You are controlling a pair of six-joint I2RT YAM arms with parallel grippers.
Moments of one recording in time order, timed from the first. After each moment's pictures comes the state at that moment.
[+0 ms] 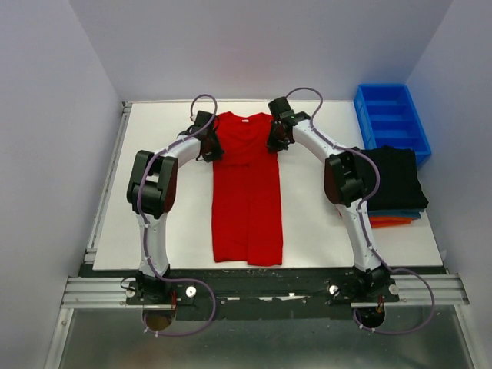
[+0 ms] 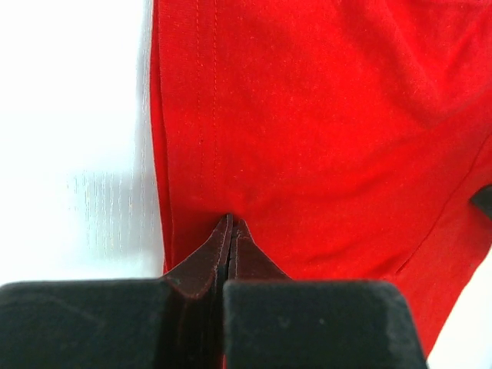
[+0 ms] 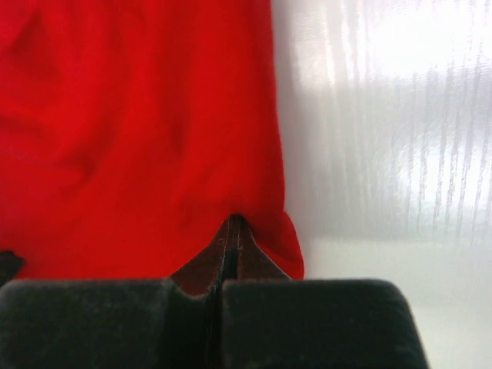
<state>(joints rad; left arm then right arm) -0.27 2.10 1.50 -0.32 0.05 -0.60 0.44 2.45 2.15 -0.72 0.03 0.62</state>
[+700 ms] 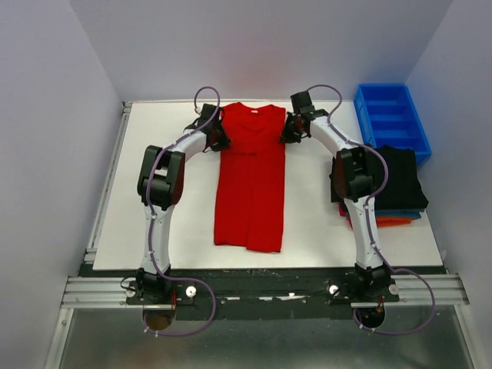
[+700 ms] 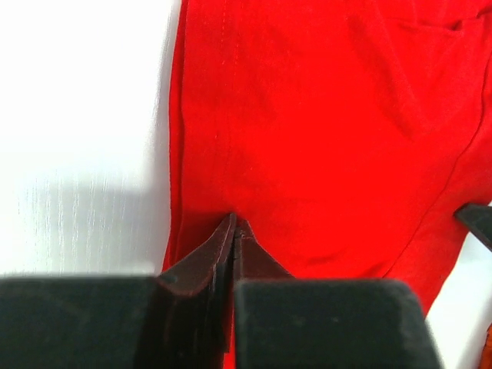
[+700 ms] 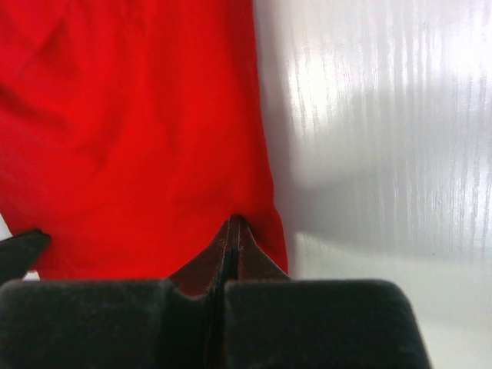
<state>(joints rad) -0.27 2.27 1.72 -0.28 0.08 -0.70 0.31 2.50 2.19 -0.61 -0.12 0.63</state>
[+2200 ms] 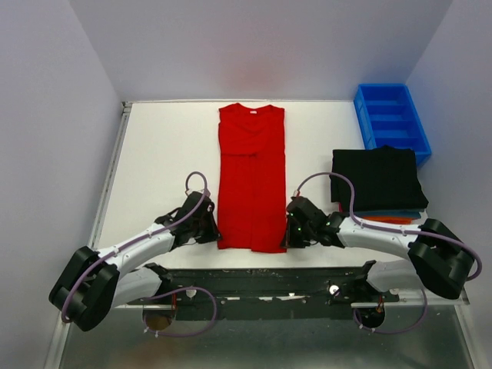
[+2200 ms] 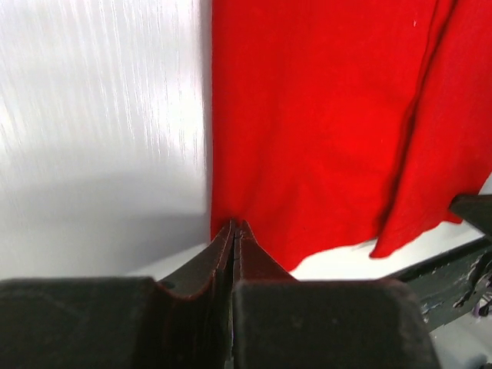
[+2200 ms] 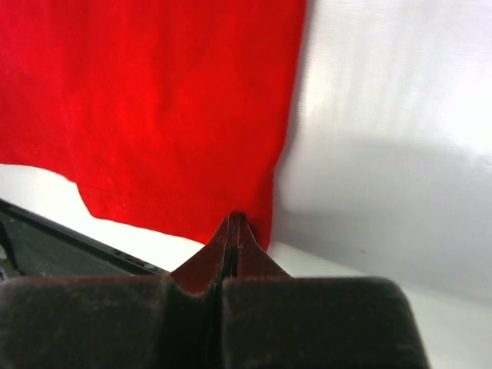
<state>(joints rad) -0.60 1.10 0.40 -0.26 0.12 -0.81 0.87 1.30 0.54 -0.25 -0.03 0.89</state>
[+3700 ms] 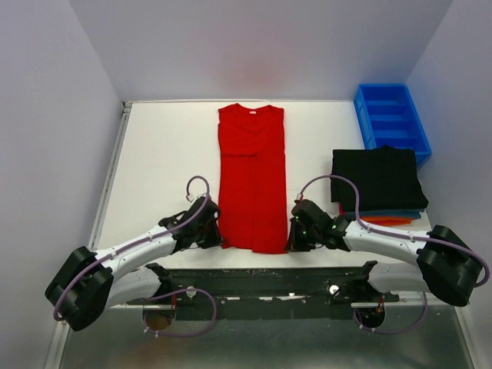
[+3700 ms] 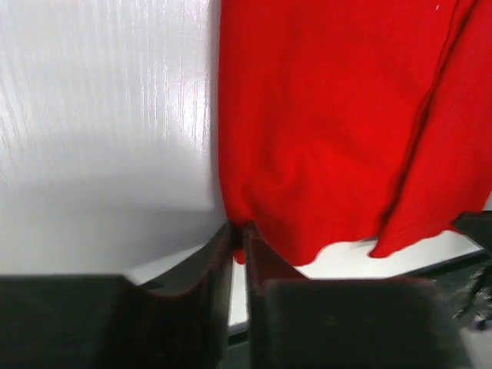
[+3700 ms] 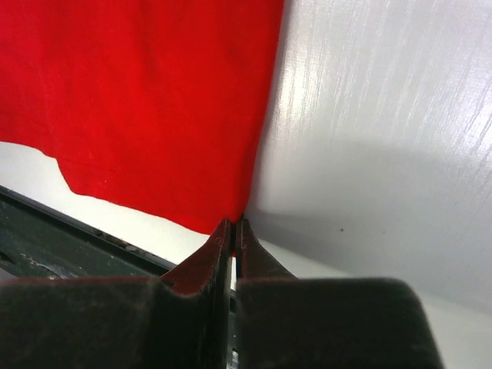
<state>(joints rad) -0.71 1.07 0.42 -0.37 0.00 -0.94 0.87 1.23 0.49 -0.28 -0.06 0.85</state>
